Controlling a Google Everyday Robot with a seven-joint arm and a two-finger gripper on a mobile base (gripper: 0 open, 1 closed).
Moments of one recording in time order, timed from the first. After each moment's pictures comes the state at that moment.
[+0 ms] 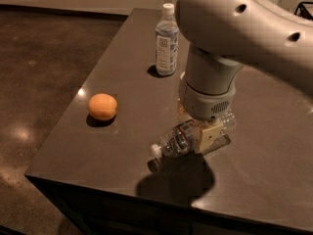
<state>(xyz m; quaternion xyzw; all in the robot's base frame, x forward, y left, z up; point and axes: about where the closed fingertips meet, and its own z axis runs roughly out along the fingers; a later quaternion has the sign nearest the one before) 0.418 -0.093 0.859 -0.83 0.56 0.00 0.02</state>
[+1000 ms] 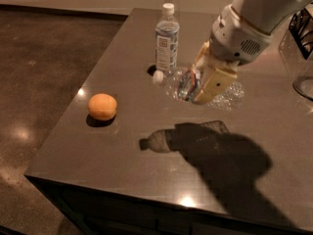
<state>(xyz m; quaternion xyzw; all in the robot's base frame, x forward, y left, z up) 0.472 -0.103 0.948 -0.70 0.68 0.12 0.18</state>
